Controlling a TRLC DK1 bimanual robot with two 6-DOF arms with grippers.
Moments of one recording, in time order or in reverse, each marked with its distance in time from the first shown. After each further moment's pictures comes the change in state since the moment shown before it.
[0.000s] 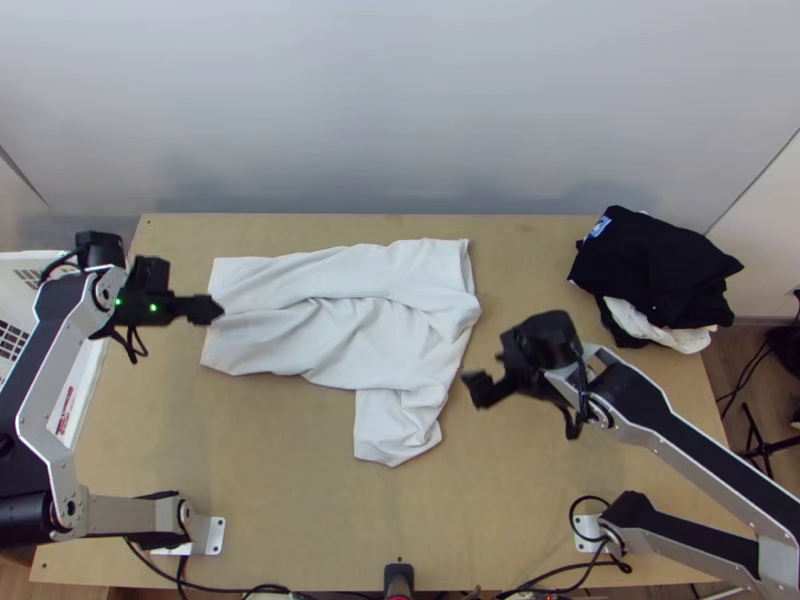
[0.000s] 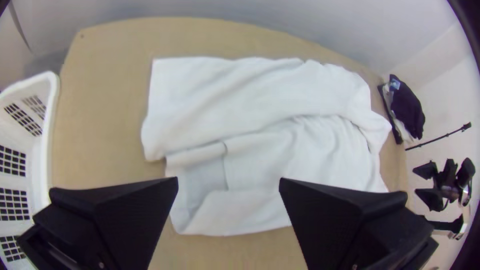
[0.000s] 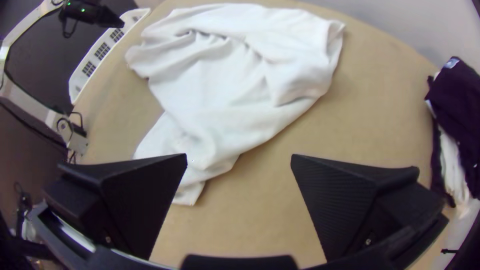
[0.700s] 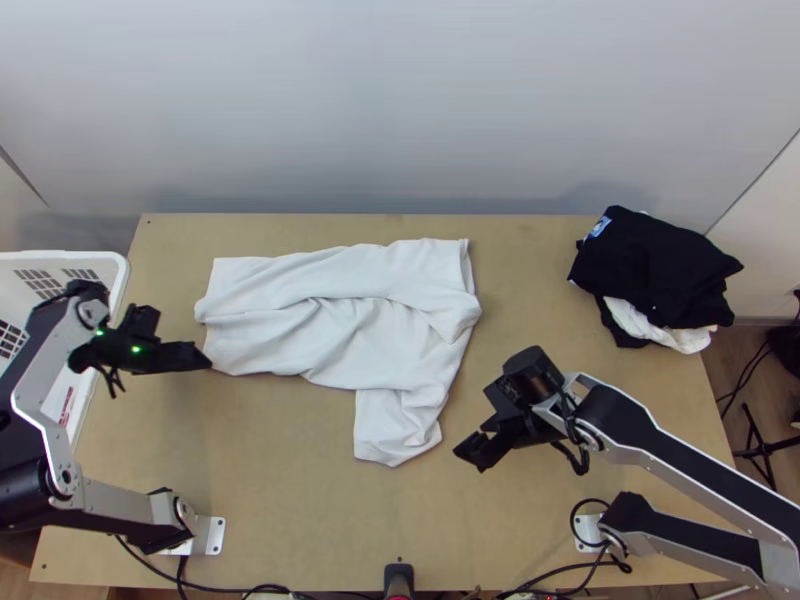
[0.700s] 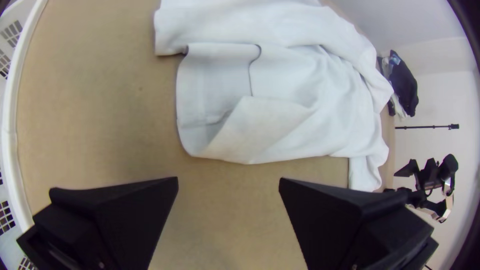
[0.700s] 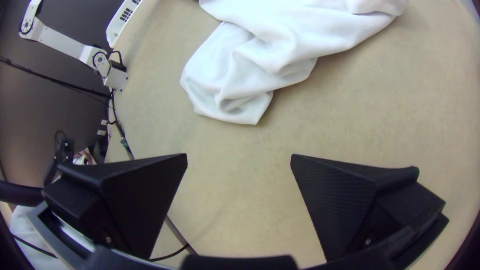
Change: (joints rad) left arm 0.192 0.088 -0.145 -0.171 0.074 0.257; right arm 0.117 -0.022 -0.105 -0.148 -0.278 0.047
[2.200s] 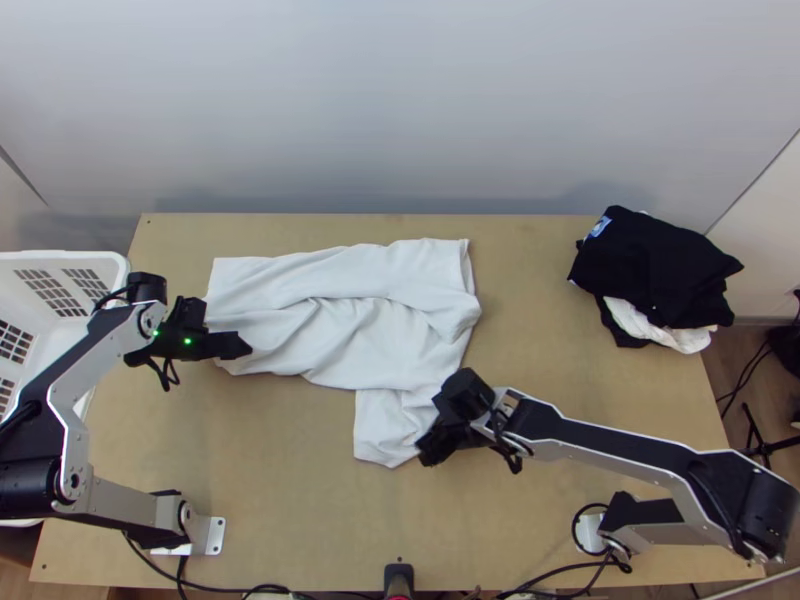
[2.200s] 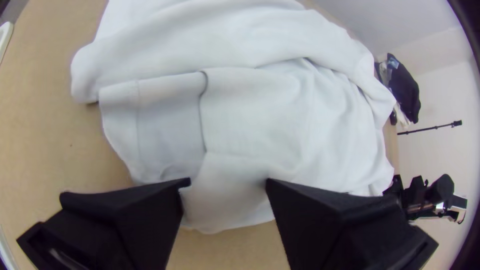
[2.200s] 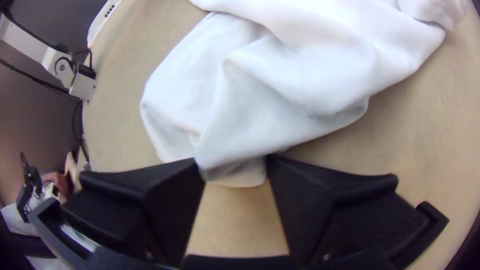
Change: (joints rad) left arm -0.247 0.013 -0.111 0.360 0.015 -0.274; right arm 0.170 0.377 -0.083 0.521 0.151 0.111
